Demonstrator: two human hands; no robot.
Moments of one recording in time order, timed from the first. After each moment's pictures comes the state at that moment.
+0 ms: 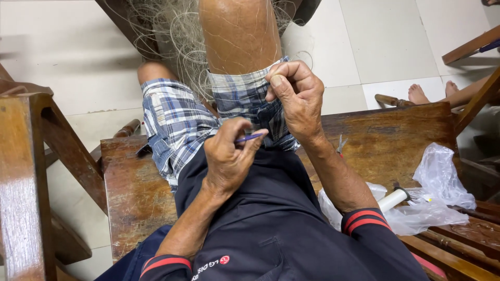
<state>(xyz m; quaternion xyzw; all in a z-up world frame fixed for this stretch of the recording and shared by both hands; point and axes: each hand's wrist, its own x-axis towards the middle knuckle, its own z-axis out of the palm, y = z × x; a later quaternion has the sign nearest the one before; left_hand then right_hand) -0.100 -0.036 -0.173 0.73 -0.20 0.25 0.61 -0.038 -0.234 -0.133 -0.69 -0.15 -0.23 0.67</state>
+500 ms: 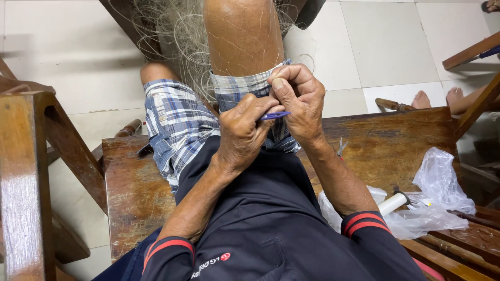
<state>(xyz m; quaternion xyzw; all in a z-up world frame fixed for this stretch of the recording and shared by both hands) -0.058 -0.065 -0.144 0.70 -0.29 0.26 0.59 -0.045 -0.228 -0.124 -0.70 -0.12 -0.22 0.66</state>
